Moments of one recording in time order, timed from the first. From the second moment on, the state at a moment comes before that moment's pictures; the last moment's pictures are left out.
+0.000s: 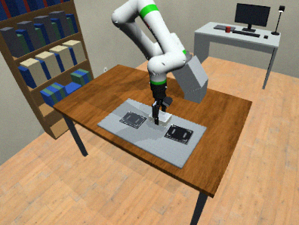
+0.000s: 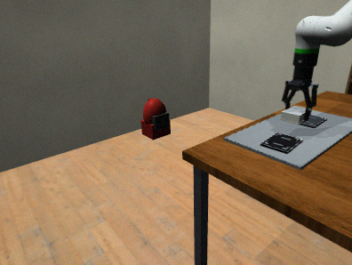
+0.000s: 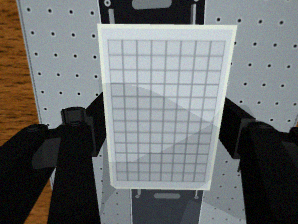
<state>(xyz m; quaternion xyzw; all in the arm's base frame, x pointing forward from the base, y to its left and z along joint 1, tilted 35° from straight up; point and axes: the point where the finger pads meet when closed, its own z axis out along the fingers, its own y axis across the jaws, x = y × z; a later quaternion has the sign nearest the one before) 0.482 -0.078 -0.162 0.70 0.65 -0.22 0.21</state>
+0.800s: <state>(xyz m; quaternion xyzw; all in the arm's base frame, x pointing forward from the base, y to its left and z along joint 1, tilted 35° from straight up) 0.483 -0.132 -0.124 0.70 0.65 -0.22 0.21</state>
